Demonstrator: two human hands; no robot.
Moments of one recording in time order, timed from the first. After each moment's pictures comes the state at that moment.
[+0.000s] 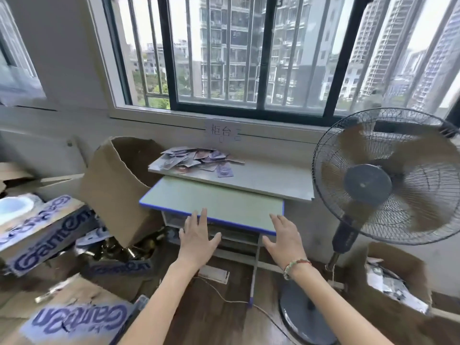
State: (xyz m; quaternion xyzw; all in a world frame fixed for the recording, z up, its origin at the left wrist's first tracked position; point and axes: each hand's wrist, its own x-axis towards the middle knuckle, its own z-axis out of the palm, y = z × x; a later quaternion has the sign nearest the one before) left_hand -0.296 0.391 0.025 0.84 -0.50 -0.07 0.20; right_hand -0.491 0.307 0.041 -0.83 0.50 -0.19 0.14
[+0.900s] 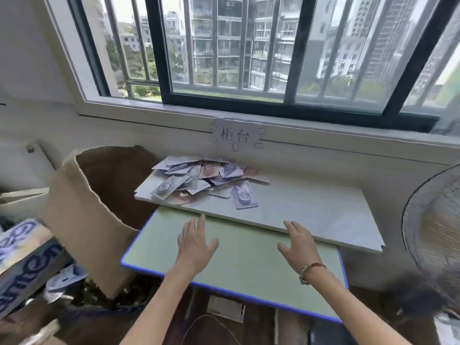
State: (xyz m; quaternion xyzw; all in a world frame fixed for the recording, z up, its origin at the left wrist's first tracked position) left_hand -0.052 0.136 -0.024 0.84 -0.49 -0.12 0.20; right_hand -0.279 0.032 -0.014 -0.82 0.54 -0.11 0.15
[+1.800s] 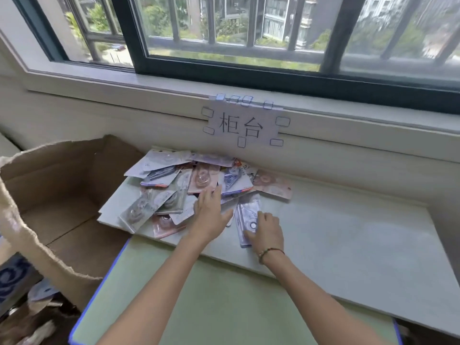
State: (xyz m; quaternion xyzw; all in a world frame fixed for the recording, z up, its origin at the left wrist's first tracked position) left_hand 0.042 -0.122 -0.056 0.81 -0.52 -0.16 0.21; right_hand -0.103 -0.175 -0.095 -0.81 0.55 -0.05 0.21
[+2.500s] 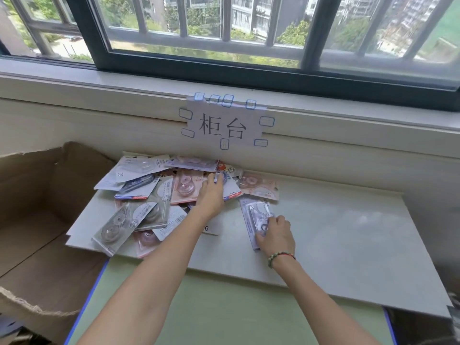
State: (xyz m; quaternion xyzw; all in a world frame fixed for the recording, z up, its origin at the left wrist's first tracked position) left_hand 0.063 -0.224 -0.068 0.78 -0.59 -0.17 0.09; right_hand -0.127 -0.199 -0.104 -0.75 0.64 -0.04 0.16
